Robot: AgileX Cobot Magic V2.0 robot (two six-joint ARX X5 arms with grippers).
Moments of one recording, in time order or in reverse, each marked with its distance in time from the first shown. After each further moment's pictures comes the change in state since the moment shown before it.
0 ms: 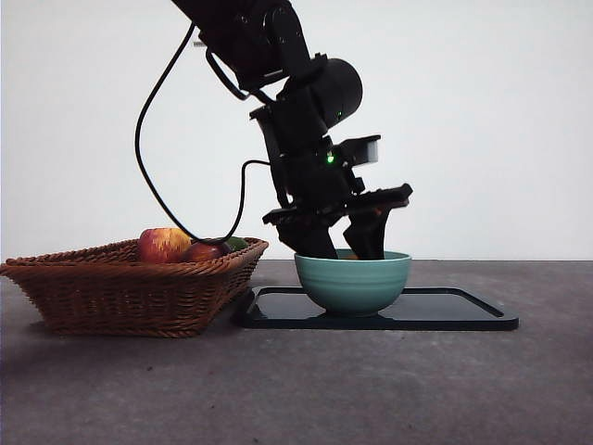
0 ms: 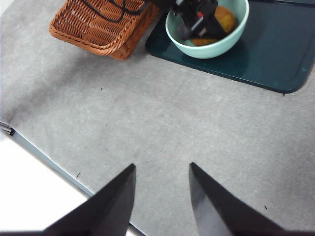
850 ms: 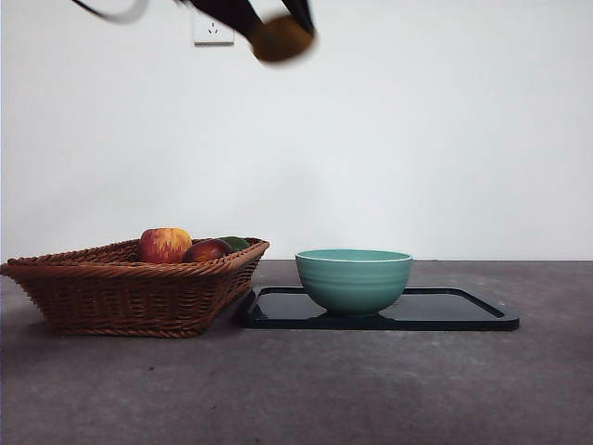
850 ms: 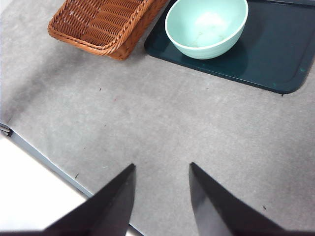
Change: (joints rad) left arm 0.108 -0.500 0.092 -0.263 0.000 -0.077; right arm 0.000 0.000 0.000 0.000 0.007 -0.001
